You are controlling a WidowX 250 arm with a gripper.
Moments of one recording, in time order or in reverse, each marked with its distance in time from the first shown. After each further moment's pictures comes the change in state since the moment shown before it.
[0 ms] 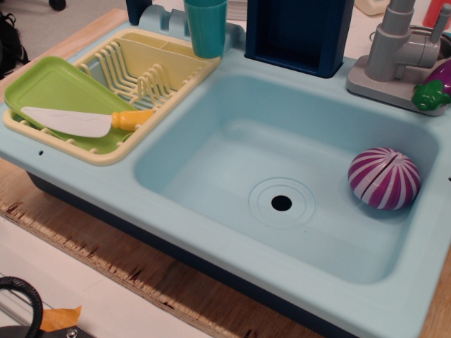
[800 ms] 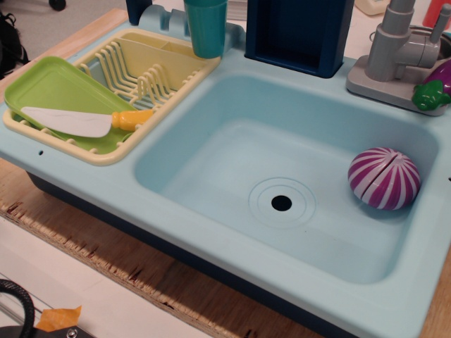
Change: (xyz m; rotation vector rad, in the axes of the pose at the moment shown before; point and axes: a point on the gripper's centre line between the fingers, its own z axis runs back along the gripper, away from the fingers) arm 0.007 0.030 -0.032 -0.041 0.016 0.030
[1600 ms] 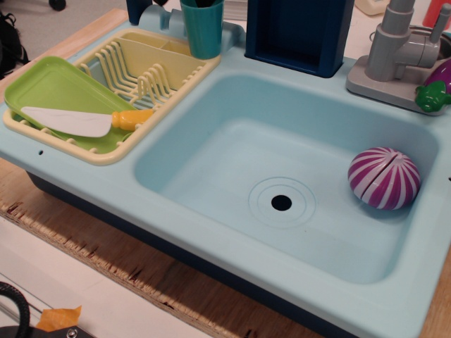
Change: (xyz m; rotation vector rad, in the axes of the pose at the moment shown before) arm 0.011 0.007 -0.032 -0.089 -0.038 0.003
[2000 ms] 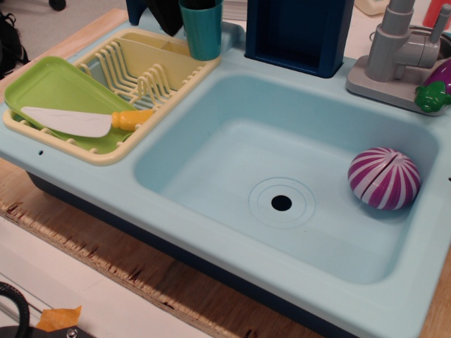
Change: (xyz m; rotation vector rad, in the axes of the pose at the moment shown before) arm -0.020 -0.006 -0.021 -0.048 0.062 0.079
